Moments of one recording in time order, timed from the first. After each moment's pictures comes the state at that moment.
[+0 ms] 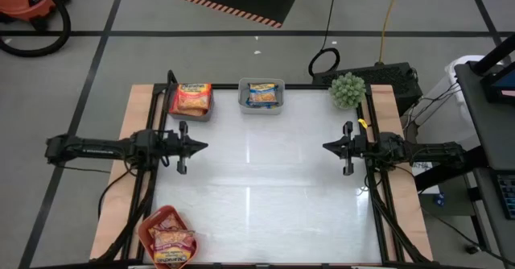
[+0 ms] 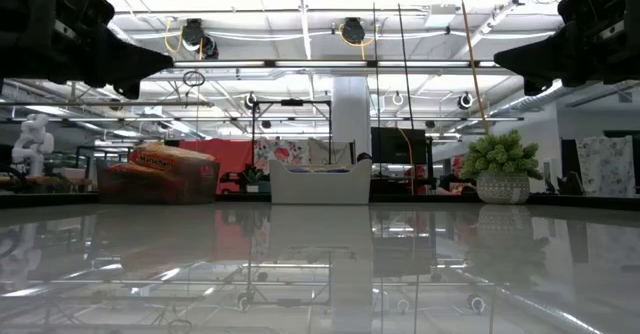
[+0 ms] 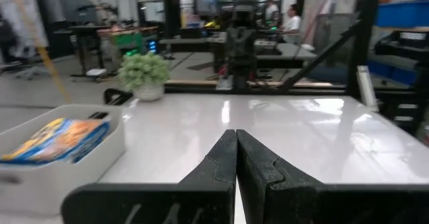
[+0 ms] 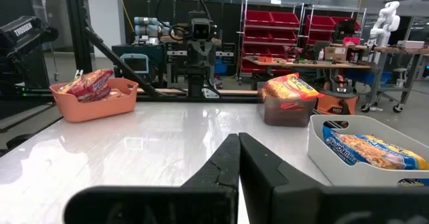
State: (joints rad) left arm 0.04 0.33 0.01 0.34 -0.01 0.02; right arm 0.03 0.00 0.02 0.04 0.10 -0.04
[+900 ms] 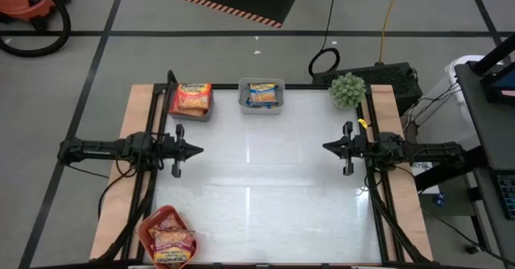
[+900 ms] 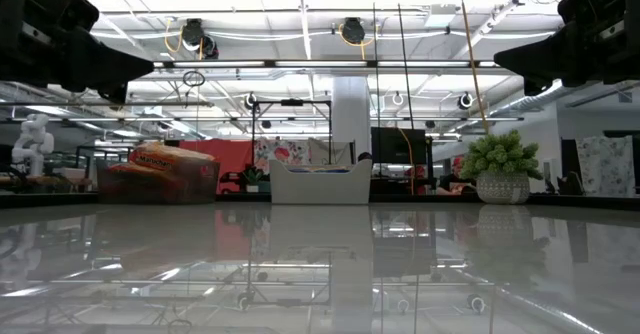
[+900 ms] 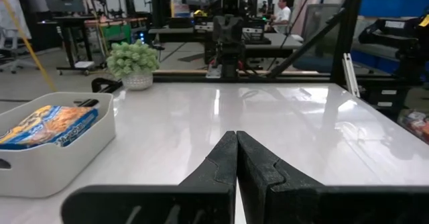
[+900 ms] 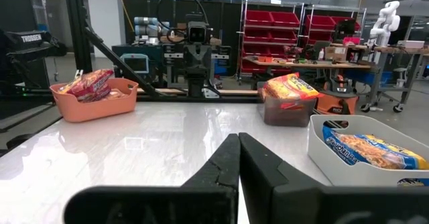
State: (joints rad) left arm -0.03 0.06 0.01 0.02 -0.04 0.01; right arm 0.03 0.01 0.02 0.04 0.10 -0.04
